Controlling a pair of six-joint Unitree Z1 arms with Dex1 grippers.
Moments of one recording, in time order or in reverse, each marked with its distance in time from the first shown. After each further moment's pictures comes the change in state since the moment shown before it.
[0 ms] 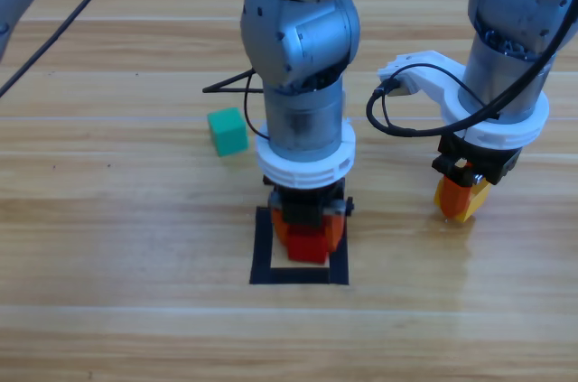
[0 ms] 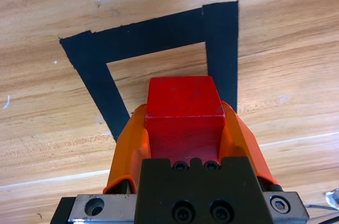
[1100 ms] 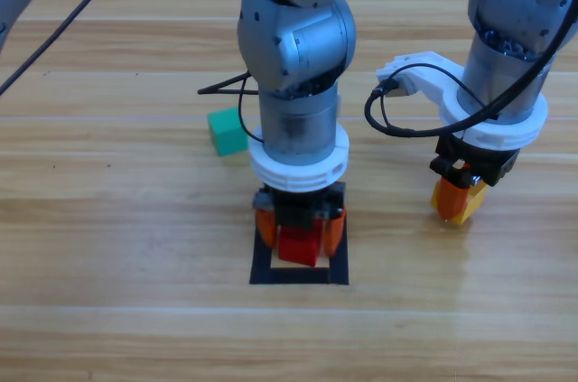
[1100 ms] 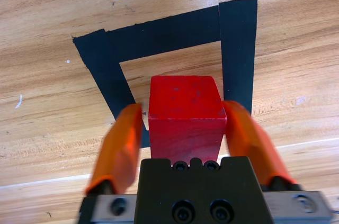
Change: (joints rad) arm 0 0.001 -0.005 0.028 -0.001 0.020 0.013; arm 1 0.000 0.000 0.000 0.000 0.019 -0.001
